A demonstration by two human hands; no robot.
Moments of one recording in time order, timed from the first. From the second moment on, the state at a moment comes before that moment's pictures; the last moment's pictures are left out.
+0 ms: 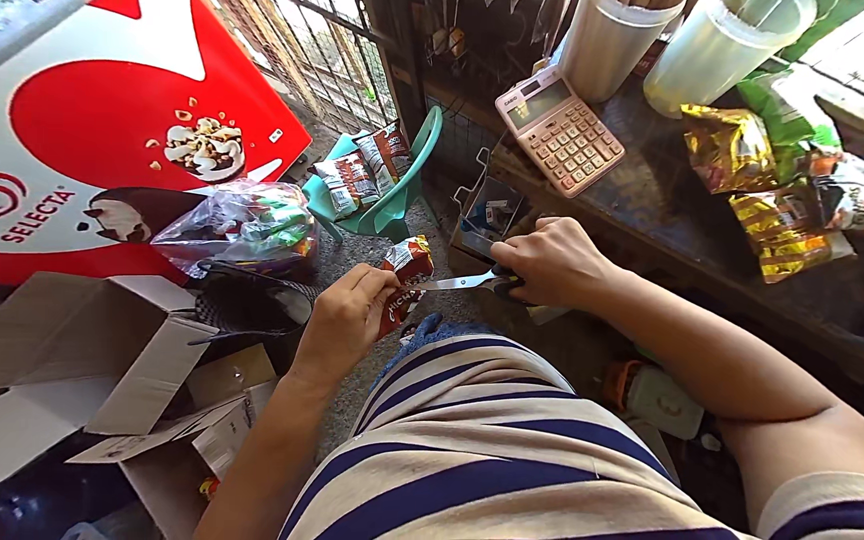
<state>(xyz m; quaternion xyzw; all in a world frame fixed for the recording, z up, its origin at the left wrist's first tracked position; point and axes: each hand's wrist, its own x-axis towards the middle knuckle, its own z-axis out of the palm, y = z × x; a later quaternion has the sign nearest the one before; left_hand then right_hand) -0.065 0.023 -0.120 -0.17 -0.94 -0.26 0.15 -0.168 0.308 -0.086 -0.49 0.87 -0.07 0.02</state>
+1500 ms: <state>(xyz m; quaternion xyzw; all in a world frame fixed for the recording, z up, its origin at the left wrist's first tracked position) -0.072 0.095 -0.125 0.16 -0.75 -0.63 0.12 -0.121 0.291 -0.148 -0.47 0.80 -0.36 -0.06</state>
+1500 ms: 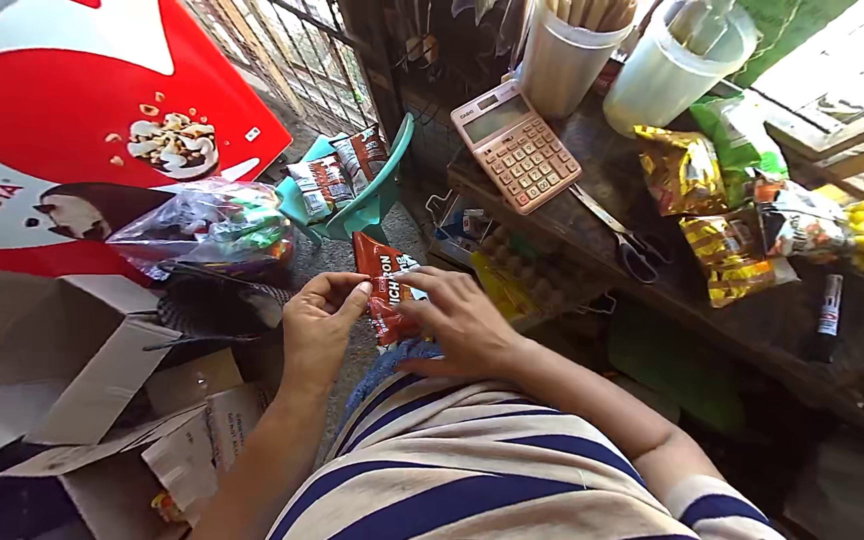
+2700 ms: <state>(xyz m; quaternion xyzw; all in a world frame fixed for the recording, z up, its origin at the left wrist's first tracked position) -0.188 -0.191 -0.122 0.03 -0.83 -0.55 0.09 -0.254 0.008 -0.126 -0.36 0.78 -0.51 0.03</state>
